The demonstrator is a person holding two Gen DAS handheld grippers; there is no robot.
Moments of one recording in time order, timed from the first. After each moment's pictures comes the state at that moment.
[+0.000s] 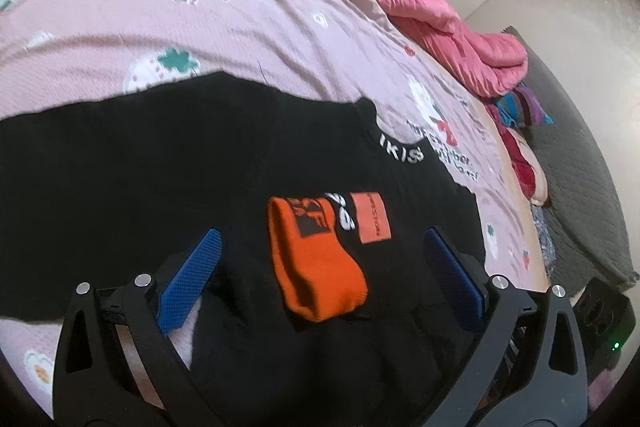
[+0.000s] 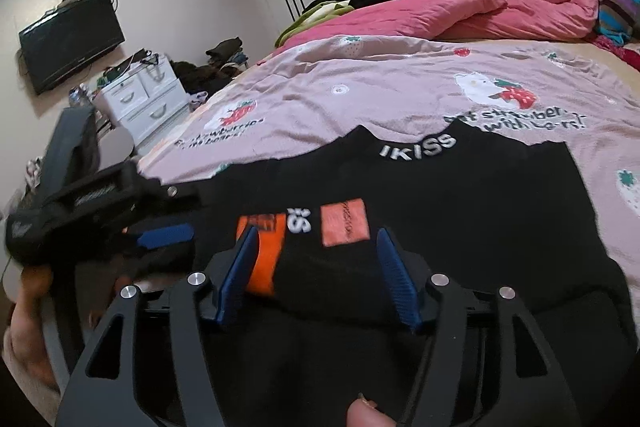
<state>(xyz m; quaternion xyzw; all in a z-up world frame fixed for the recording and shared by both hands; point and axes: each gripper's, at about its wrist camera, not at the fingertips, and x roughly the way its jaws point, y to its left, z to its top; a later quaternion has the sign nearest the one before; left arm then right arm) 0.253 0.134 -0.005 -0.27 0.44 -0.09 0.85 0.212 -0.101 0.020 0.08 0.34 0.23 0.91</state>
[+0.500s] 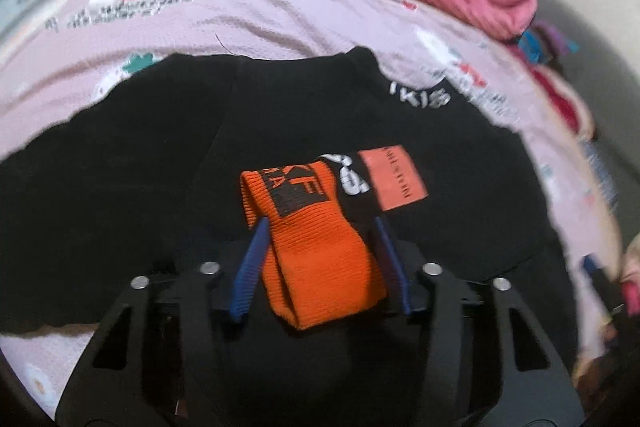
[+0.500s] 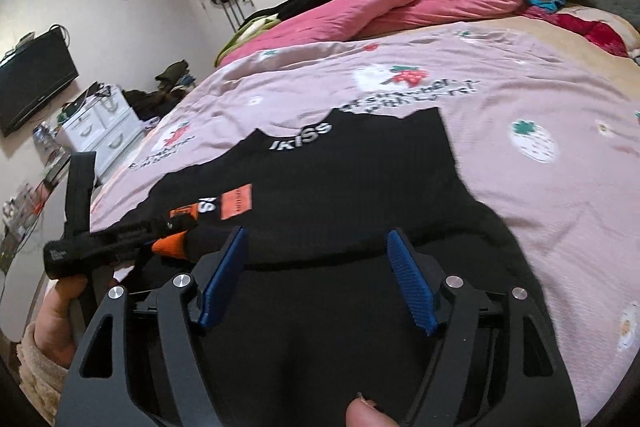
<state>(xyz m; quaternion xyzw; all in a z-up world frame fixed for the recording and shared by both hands) 0.259 0.075 -0.033 -0.10 0.46 -0.05 0.88 0.175 -0.210 0.012 0.12 0.34 0.13 0.92</state>
